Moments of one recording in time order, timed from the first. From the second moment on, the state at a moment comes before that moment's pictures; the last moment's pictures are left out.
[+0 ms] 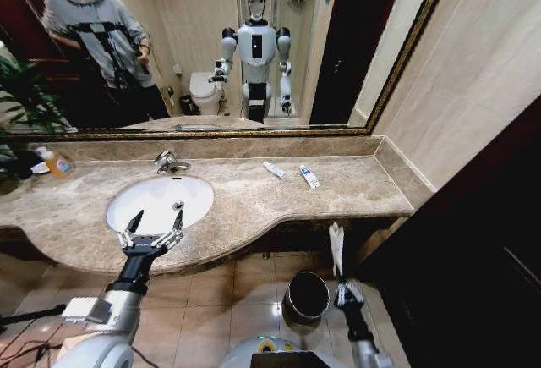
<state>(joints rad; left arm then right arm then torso) 1.84 -1.36 -0.82 -2.47 -0.37 0.04 0.05 -1.75 1.40 0.51 1.52 0.14 0.84 -0.04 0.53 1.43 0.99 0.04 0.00</state>
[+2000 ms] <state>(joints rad) 1.84 -1.36 -0.82 -2.47 -0.37 0.04 0.05 -1.05 1.43 0.50 0.45 -0.33 0.38 -0.12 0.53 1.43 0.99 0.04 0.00</state>
